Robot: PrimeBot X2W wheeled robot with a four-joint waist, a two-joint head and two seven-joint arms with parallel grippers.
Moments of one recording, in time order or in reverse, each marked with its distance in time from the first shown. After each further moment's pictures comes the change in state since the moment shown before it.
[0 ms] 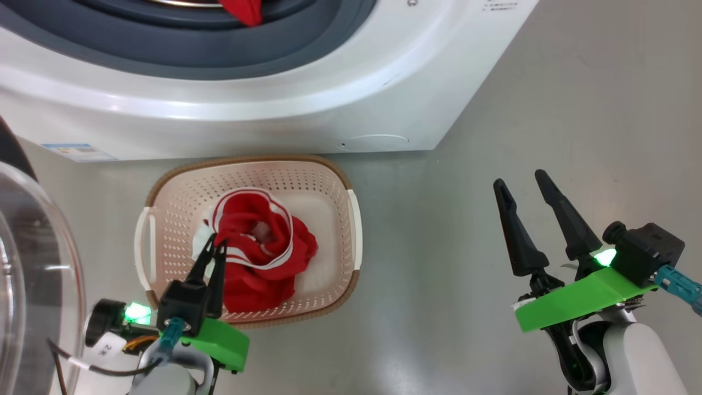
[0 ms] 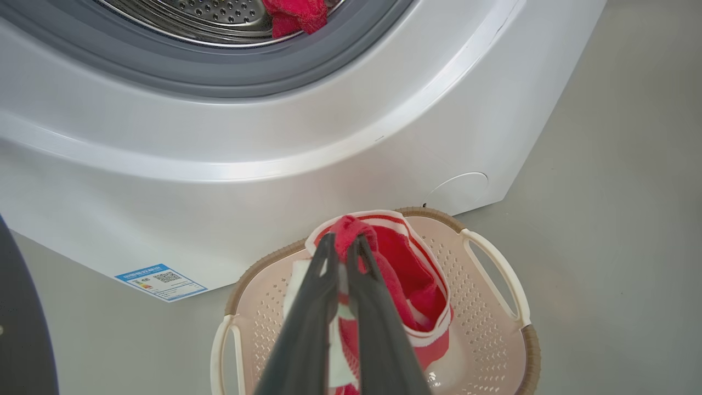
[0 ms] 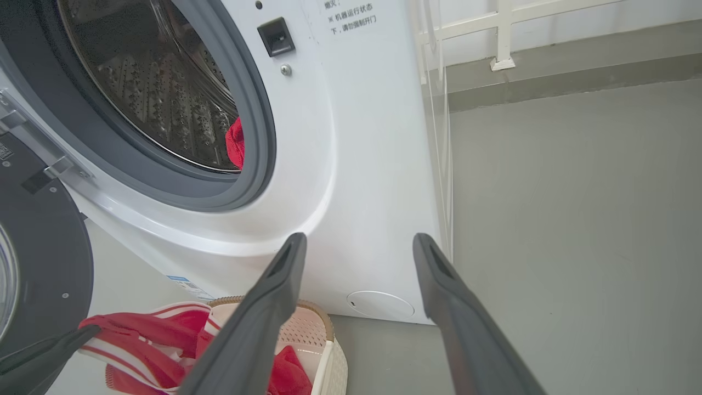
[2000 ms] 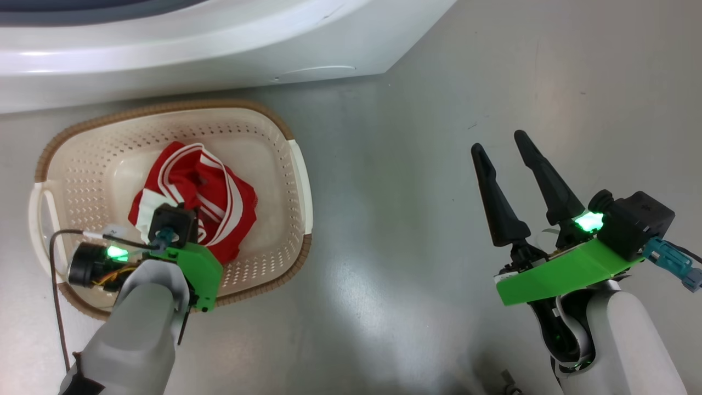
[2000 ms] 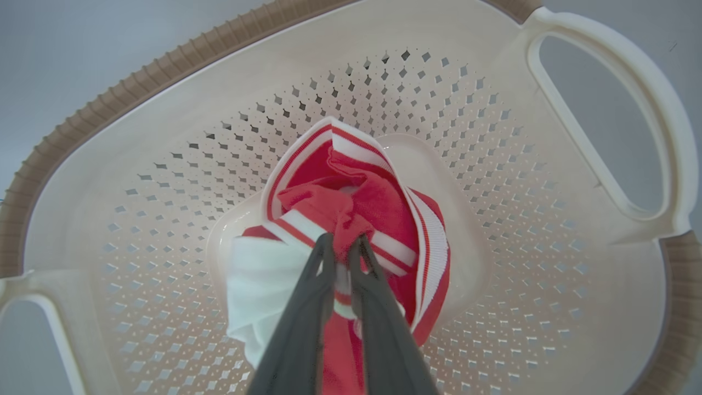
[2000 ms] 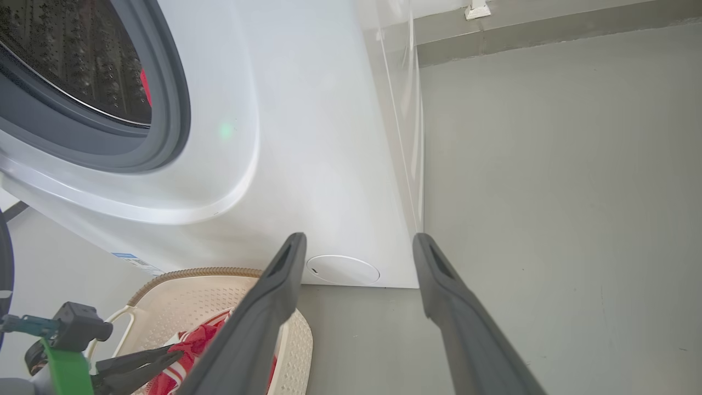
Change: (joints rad) left arm -0.460 -0.200 -0.026 0.909 0.002 -0.230 -0.057; right arm -0.110 0.000 0.064 0.013 0.010 0.000 -0.033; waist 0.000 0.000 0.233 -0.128
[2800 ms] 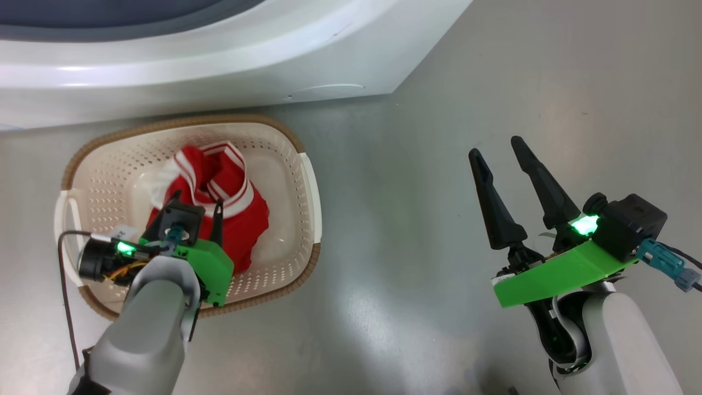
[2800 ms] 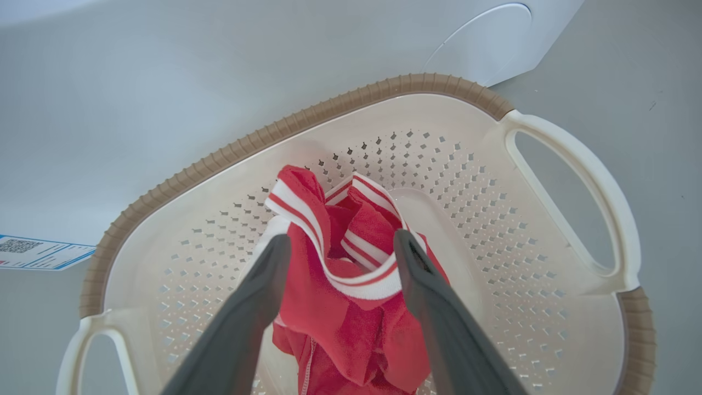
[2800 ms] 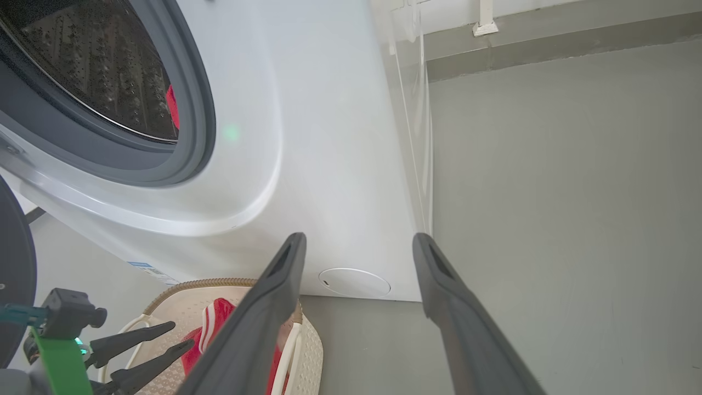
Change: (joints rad) left arm 0.024 -0.003 0.027 -0.090 0.032 0.028 0.000; right arm 0.000 0.000 0.003 0.032 0.001 0.000 -0.011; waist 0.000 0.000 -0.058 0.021
